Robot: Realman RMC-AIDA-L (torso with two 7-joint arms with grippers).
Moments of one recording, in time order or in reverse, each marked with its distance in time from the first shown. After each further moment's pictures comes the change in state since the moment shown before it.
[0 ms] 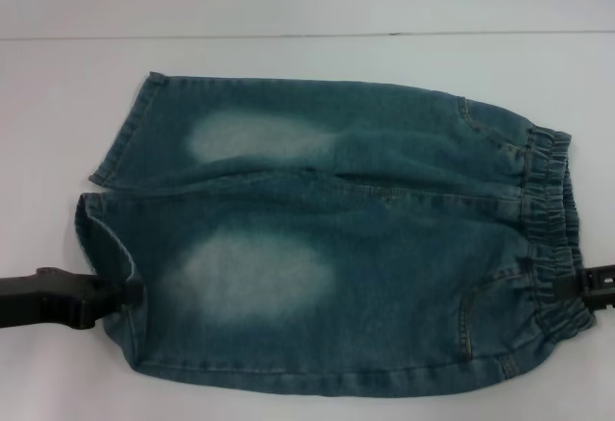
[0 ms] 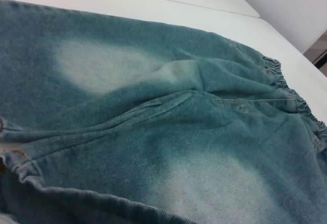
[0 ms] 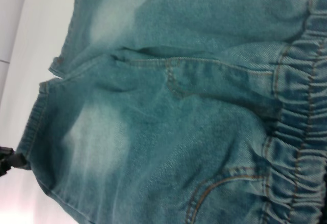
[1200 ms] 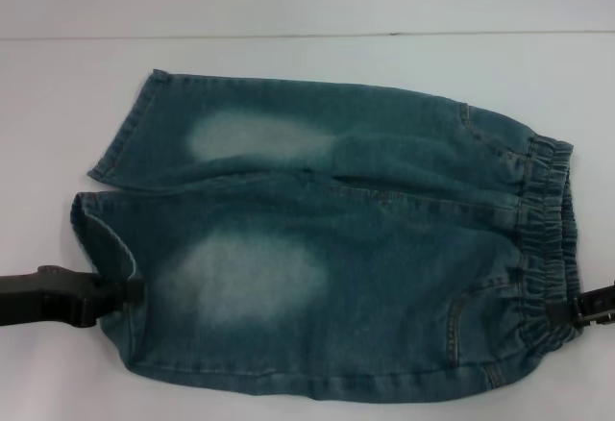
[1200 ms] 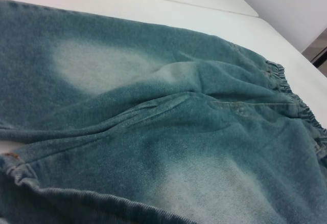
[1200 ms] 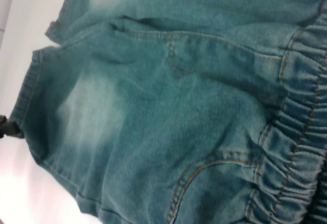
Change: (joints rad) left arm -0.005 0.002 0.003 -0.002 0.000 0.000 -0.001; right arm 0.005 0.012 -0.080 0.000 0.005 0.000 -0.012
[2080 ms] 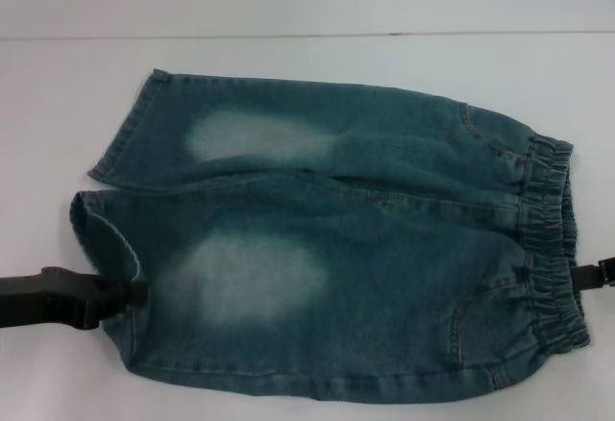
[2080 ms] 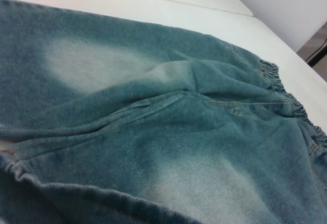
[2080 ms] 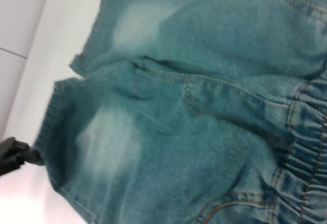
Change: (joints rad) left arm -0.002 -0.002 0.000 -0.001 0.000 0.011 0.001; right arm -0.004 -0.004 0.104 -0.065 0.016 -0.057 -0.035
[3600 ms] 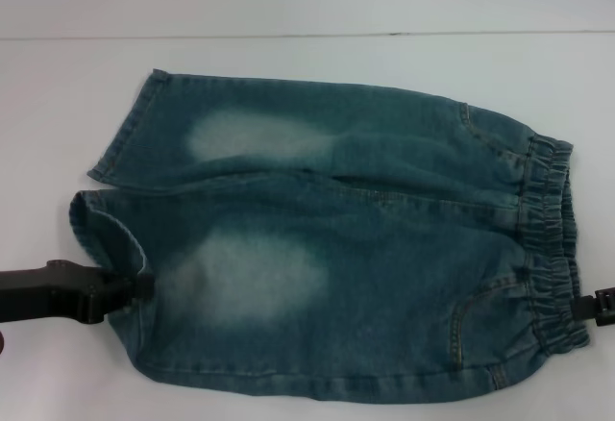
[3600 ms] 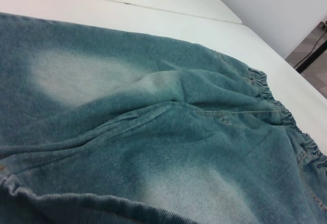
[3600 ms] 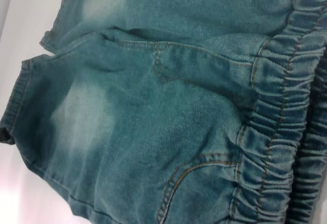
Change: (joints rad) left arm -0.004 -0.001 0.003 0.003 -0.025 0.015 0.002; right arm -0.004 -0.015 0.006 0.053 -0.089 0.025 -0.003
